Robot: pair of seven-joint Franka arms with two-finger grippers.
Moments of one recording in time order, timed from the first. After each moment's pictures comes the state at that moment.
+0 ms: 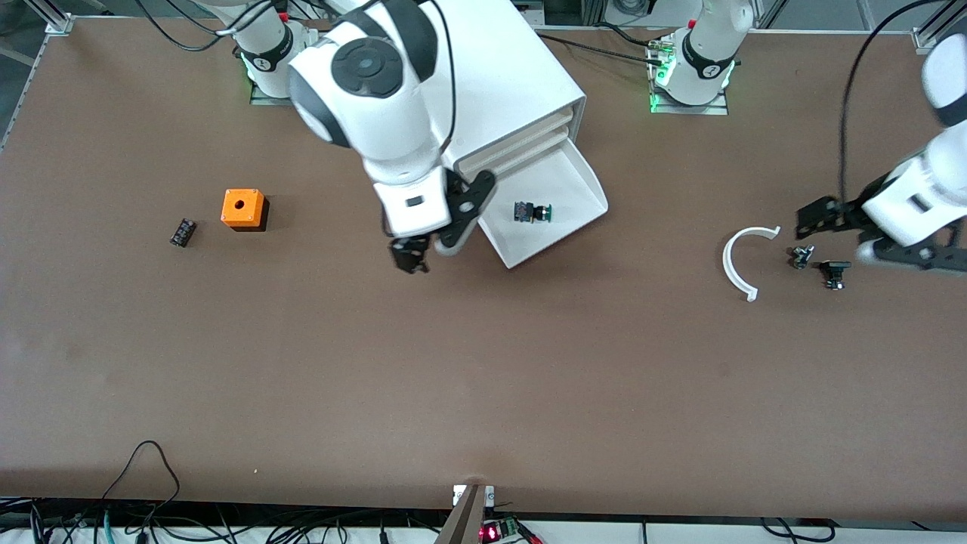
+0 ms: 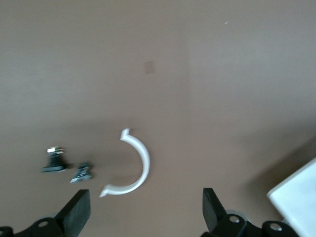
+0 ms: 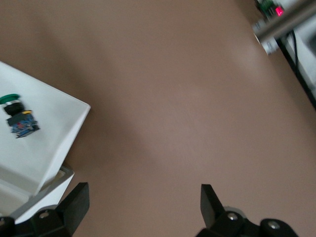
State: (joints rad) left arm 0.11 0.14 -0.17 -1.69 0.01 1.79 0.00; right arm 0.25 0.55 0.55 -1.26 -0.34 1.86 -0.15
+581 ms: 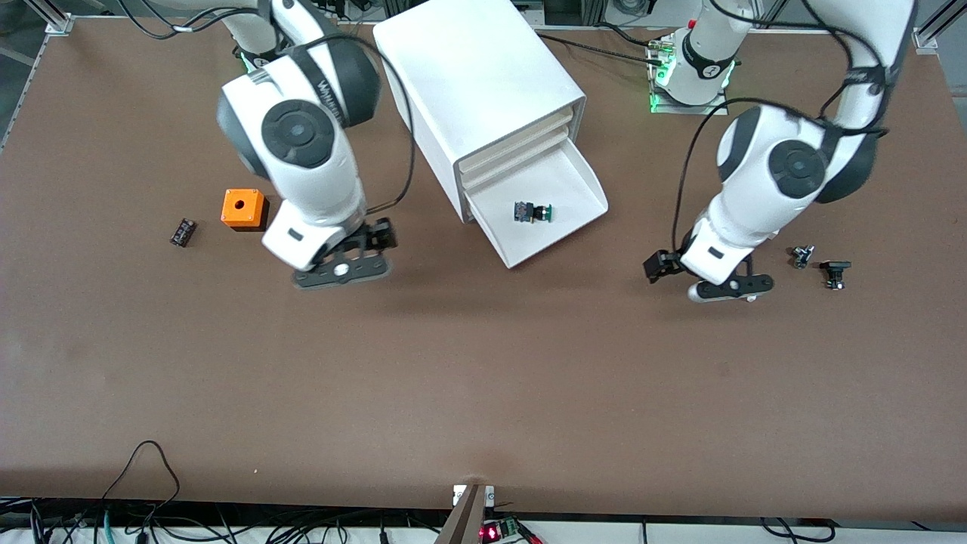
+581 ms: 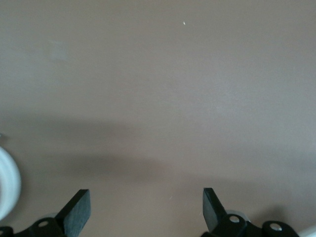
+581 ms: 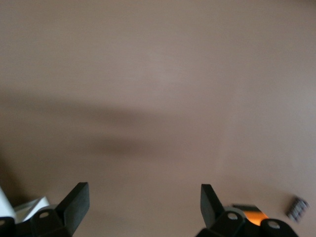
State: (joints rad) left arm 0.01 0.28 -0.30 -2.02 0.01 2.38 -0.49; right arm 0.19 0.48 0.38 -1.35 -0.33 1.69 0.50
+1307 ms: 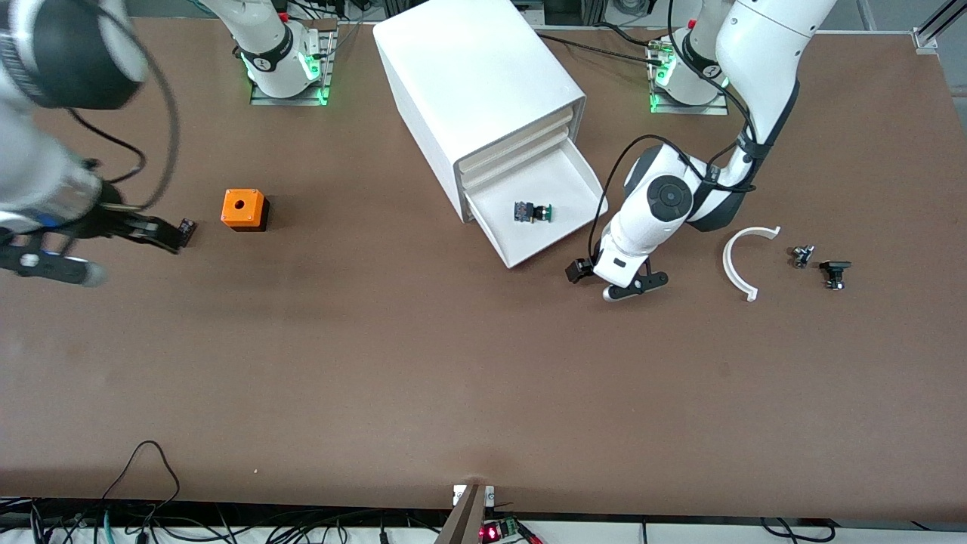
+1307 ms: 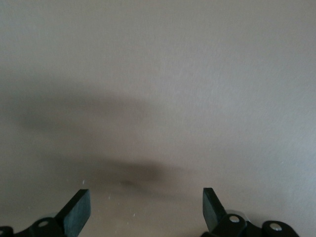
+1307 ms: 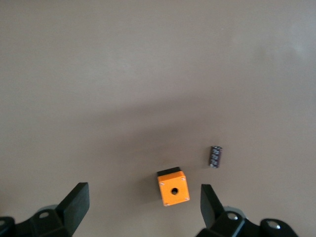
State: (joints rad) left arm -0.16 0.49 -0.31 -2.06 0.01 2.60 -0.80; right arm 0.01 0.25 0.08 -1.36 -0.13 1.54 0.28
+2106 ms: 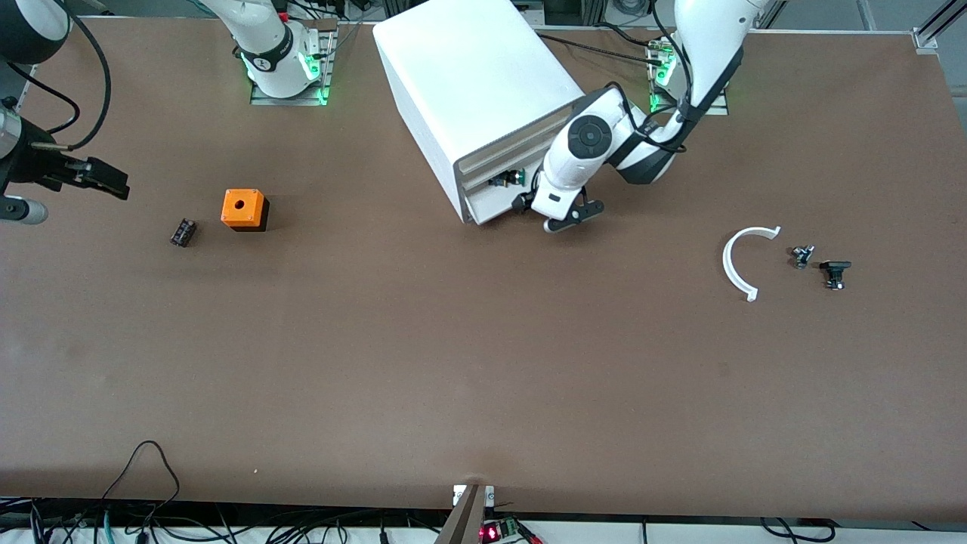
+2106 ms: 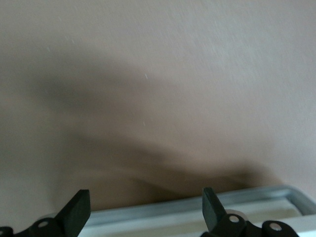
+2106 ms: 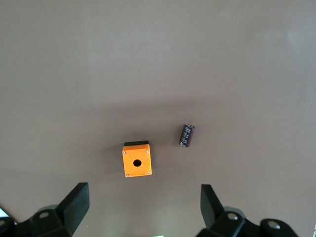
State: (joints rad) left arm -0.17 0.42 -0.59 -2.20 0.01 2.52 -1.17; right arm 0.00 0.01 -0.02 -1.67 -0.11 1.59 0.03
